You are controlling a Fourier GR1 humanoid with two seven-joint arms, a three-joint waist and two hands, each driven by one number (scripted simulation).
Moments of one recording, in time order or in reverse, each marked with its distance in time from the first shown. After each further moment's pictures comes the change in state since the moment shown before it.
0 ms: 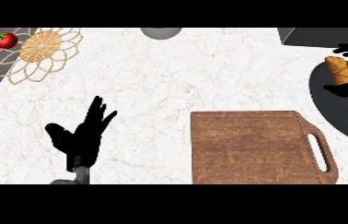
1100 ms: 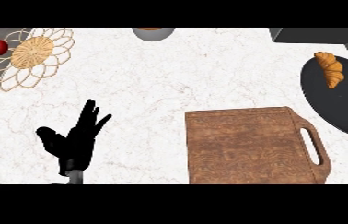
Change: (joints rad) left arm 0.029 0.013 0.034 -0.006 0.011 -0.003 -0.002; right arm -0.064 -0.200 -0.367 0.296 -0.432 0.727 -0.231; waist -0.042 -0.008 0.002
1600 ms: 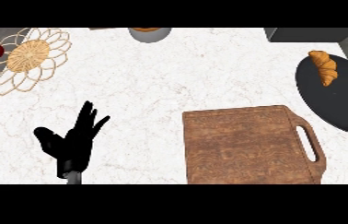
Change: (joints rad) left arm 0.015 0.000 0.007 -0.017 -0.001 0.018 0.029; right arm 0.135 -0.064 0.005 -0.057 -0.044 0.114 0.019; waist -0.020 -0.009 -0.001
